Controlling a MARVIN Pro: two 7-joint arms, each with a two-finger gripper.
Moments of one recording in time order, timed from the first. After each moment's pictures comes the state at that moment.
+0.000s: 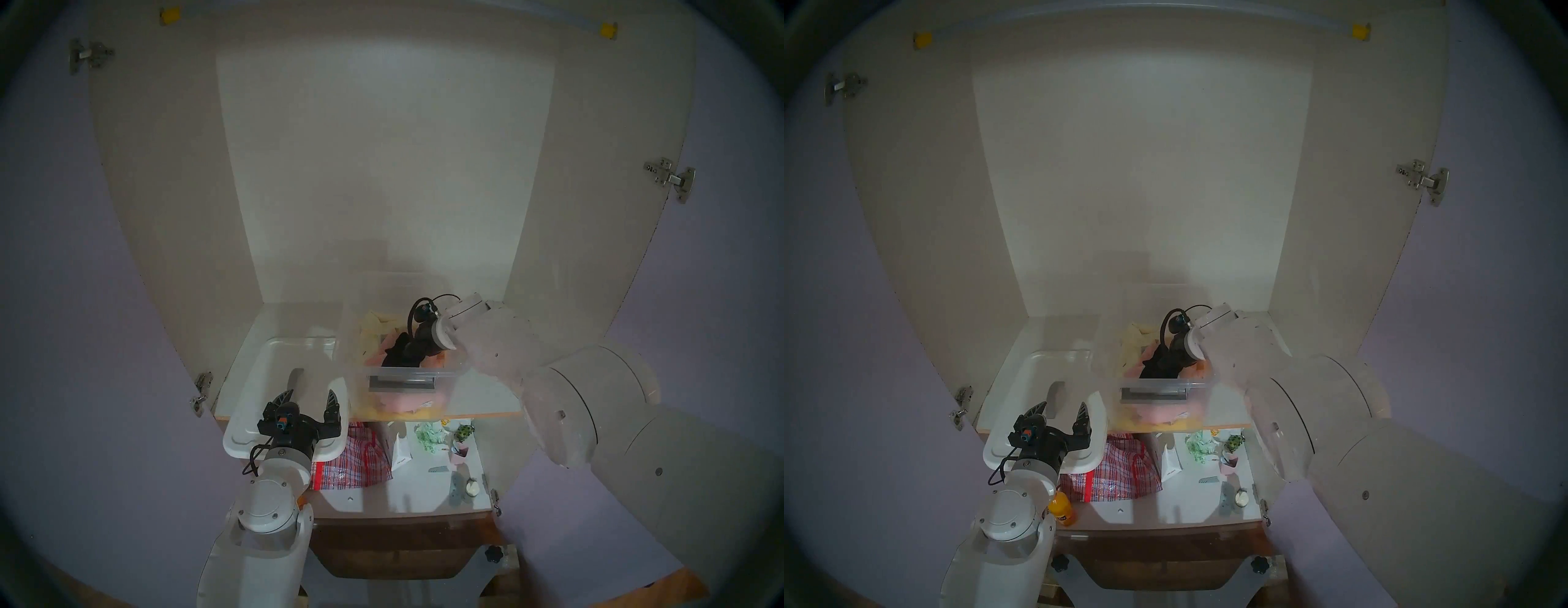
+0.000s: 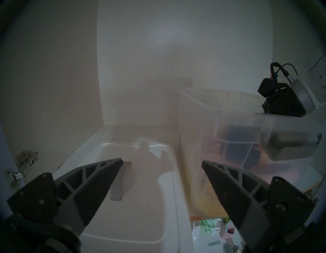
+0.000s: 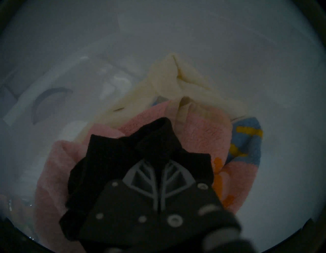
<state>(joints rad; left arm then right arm) 1.91 -1.57 -1.53 -1.77 -0.01 -0.01 0.04 -0.47 -1.63 1.25 -0.15 -0.16 0.35 0.55</state>
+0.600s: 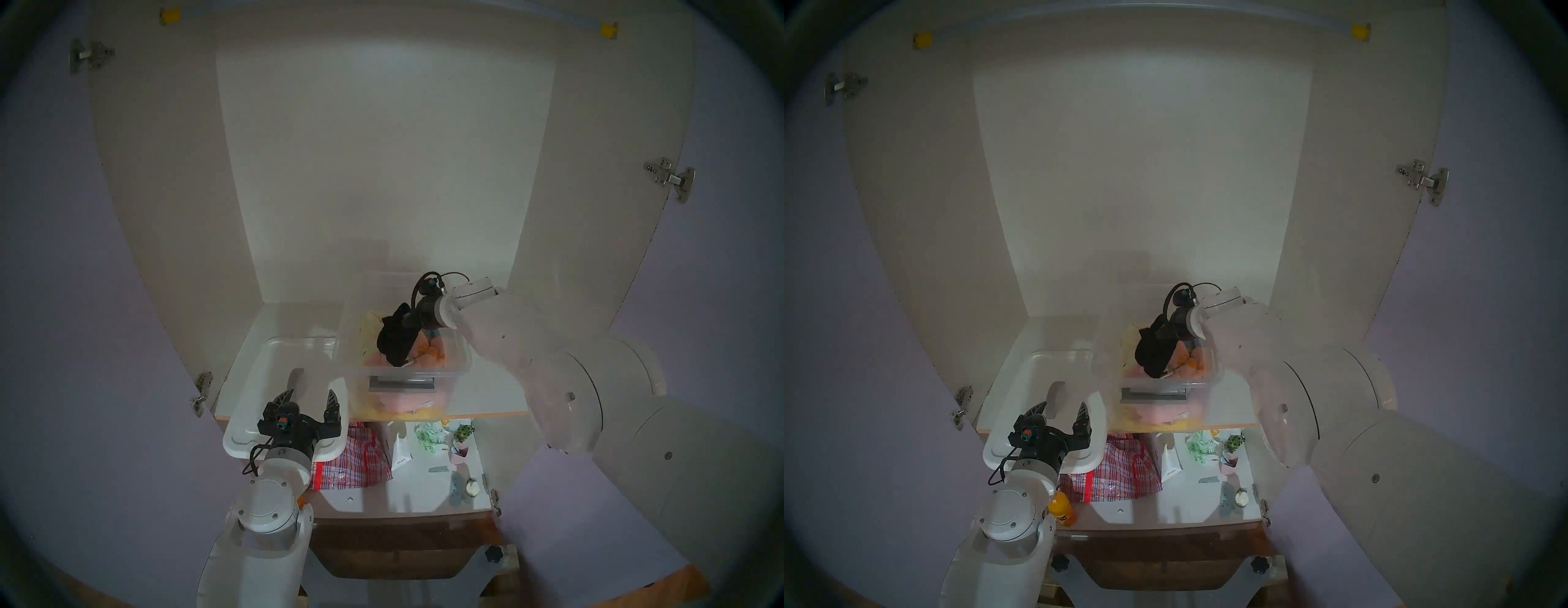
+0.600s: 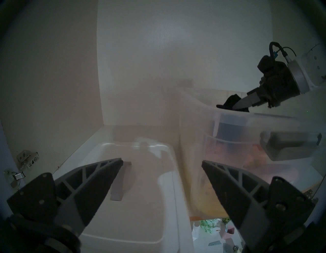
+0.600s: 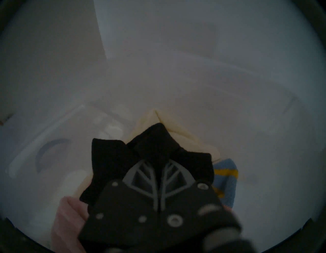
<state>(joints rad) 1.91 -1.57 -1.53 -1.77 -0.01 -0.01 0.04 -0.43 -1.62 1.41 -0.20 -0.11 0.24 0.52</state>
